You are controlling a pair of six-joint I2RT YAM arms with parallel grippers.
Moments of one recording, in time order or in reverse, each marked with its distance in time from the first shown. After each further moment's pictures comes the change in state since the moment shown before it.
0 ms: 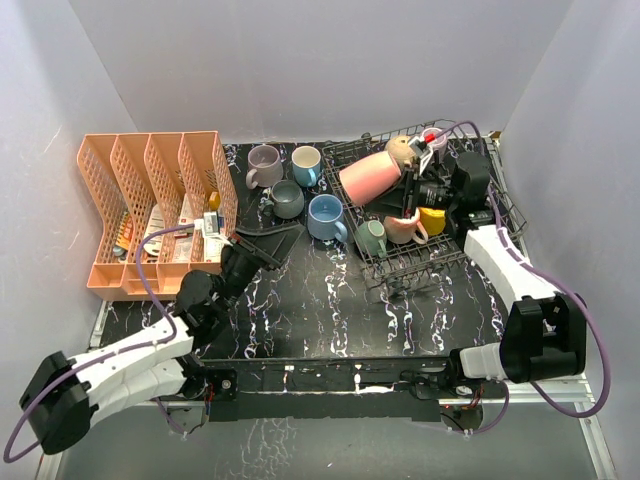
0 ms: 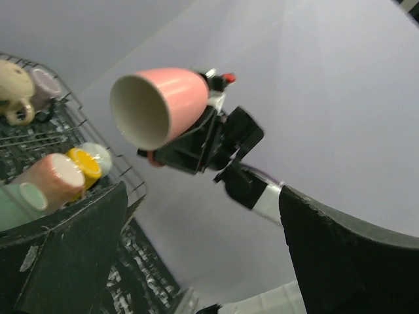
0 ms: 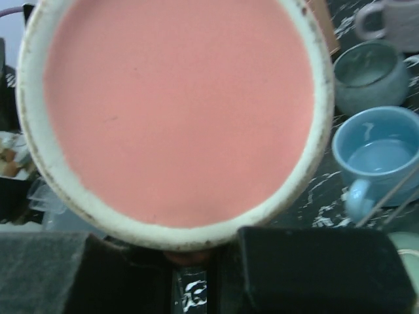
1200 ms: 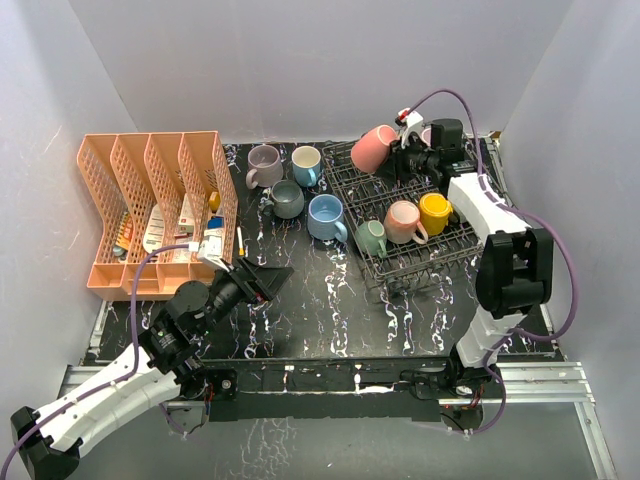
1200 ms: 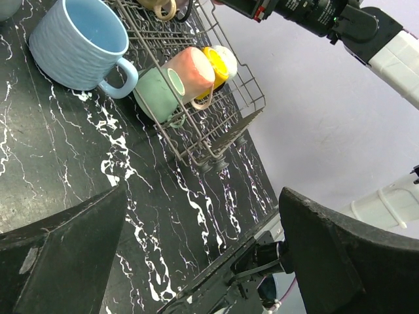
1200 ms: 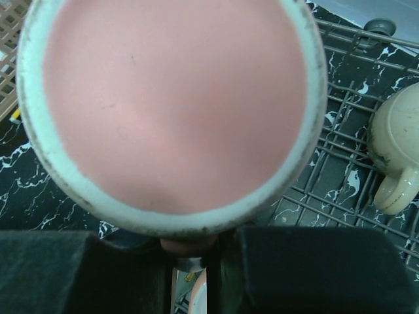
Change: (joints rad) left arm 0.001 -0.441 -0.027 -0.930 -0.011 0.143; right arm -0.011 0.400 0.474 -0.517 0.545 -0.700
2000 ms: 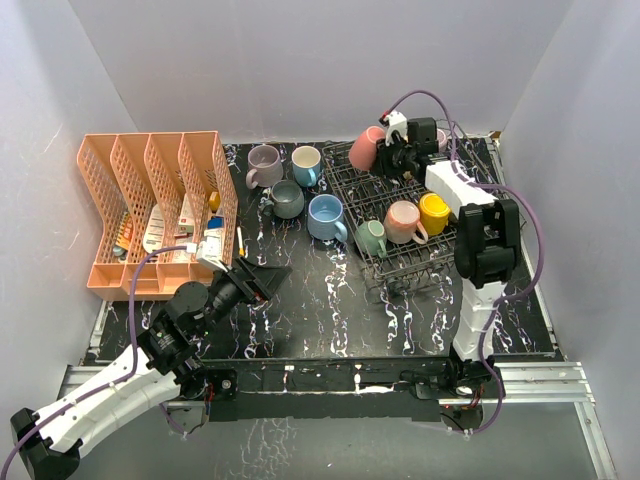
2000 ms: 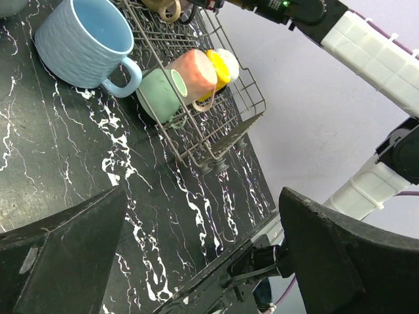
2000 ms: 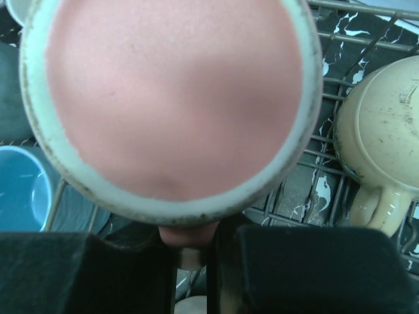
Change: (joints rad) left arm 0.000 -0.013 -0.002 -0.023 -0.019 -0.029; right arm 0.040 0.282 0.214 -0.010 0.211 0.015
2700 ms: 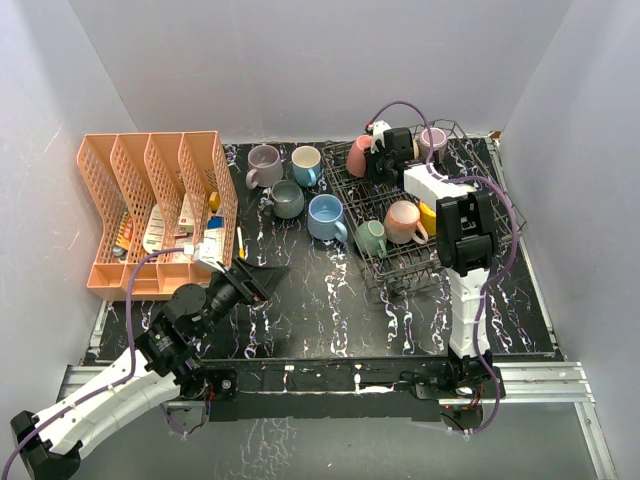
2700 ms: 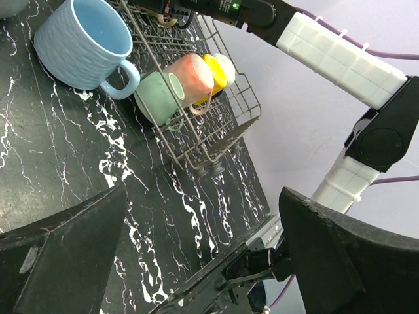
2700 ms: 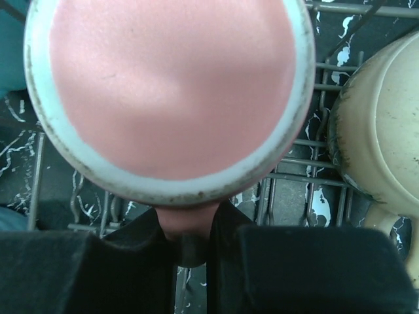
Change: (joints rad) left arm 0.000 -0.021 -0.006 -0.002 -0.008 -0.021; right arm 0.074 0.190 0.090 0.052 0.264 0.049
